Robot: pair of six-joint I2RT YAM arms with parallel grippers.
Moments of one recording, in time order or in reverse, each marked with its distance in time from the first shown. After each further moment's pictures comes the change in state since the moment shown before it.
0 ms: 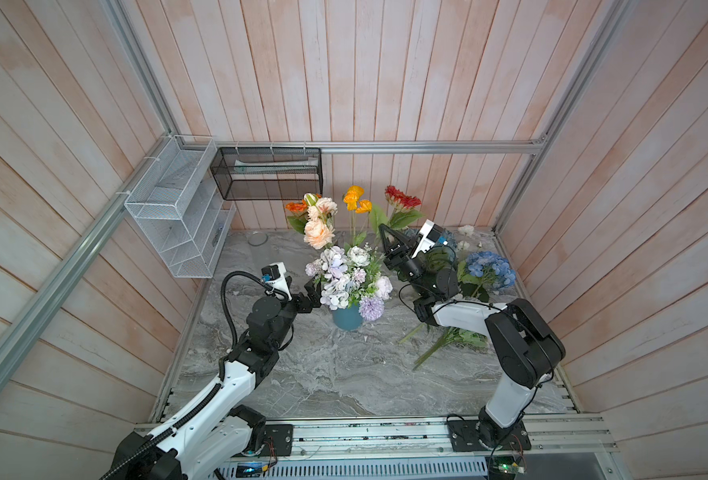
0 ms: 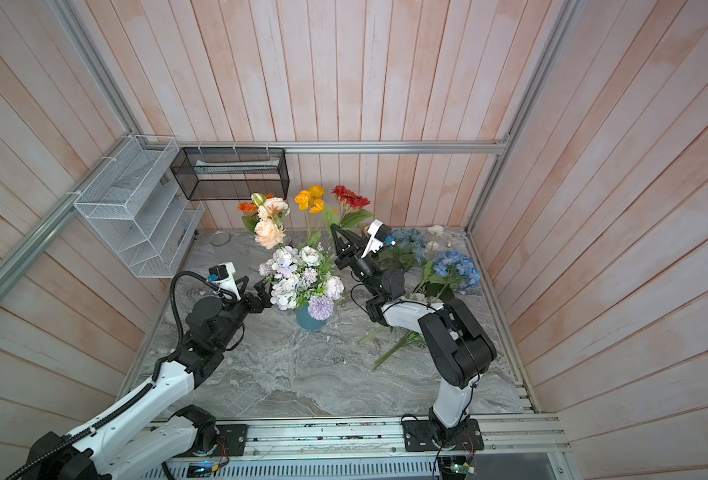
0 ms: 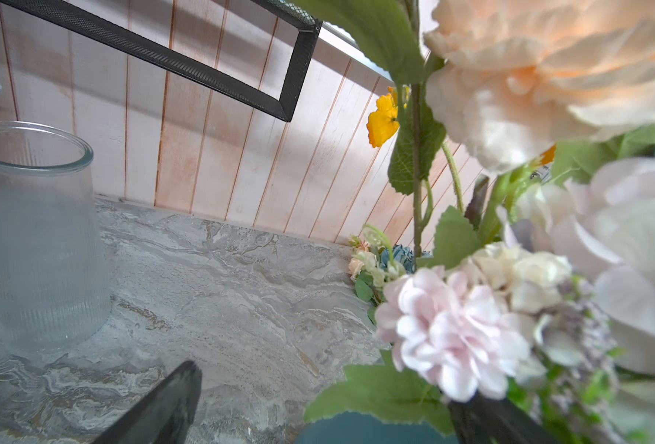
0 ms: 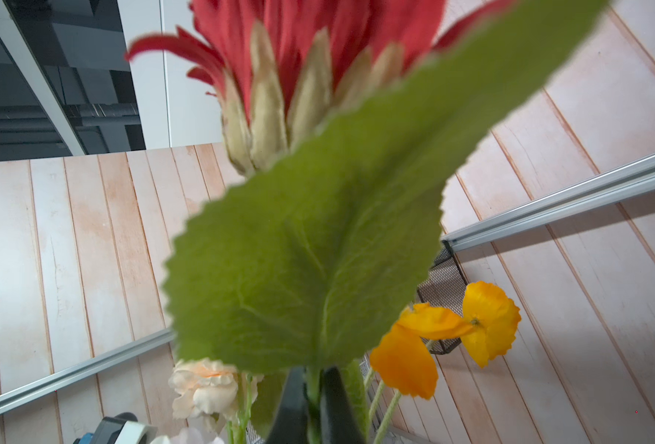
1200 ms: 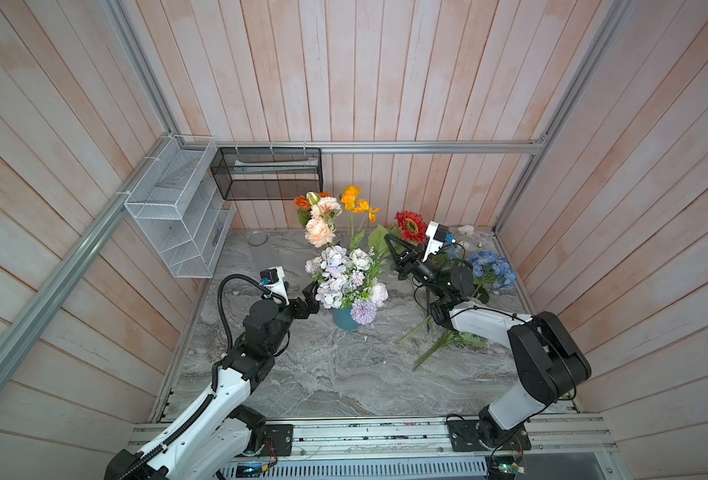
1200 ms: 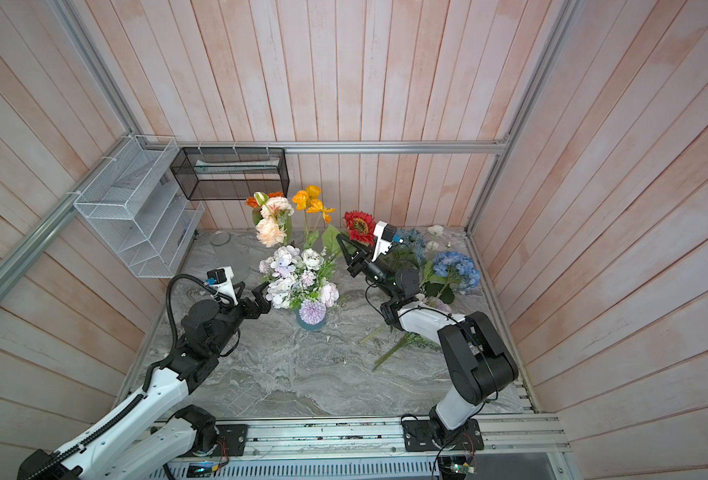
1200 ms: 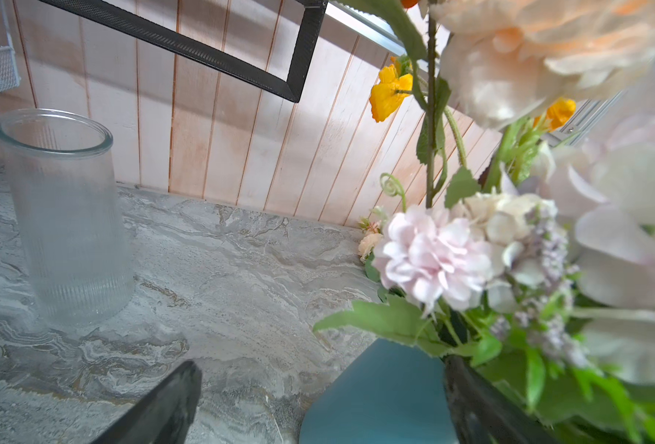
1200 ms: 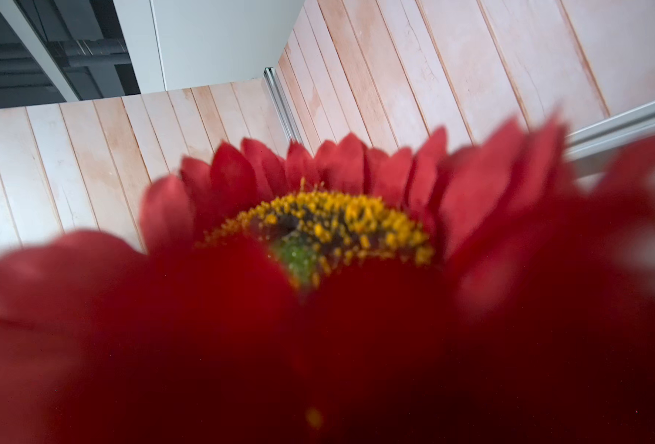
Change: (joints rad) left arm 0.000 -0.081 0.000 -0.141 0.004 0.025; right arm -0.100 -0.137 -0.095 -0.185 -0.206 0.024
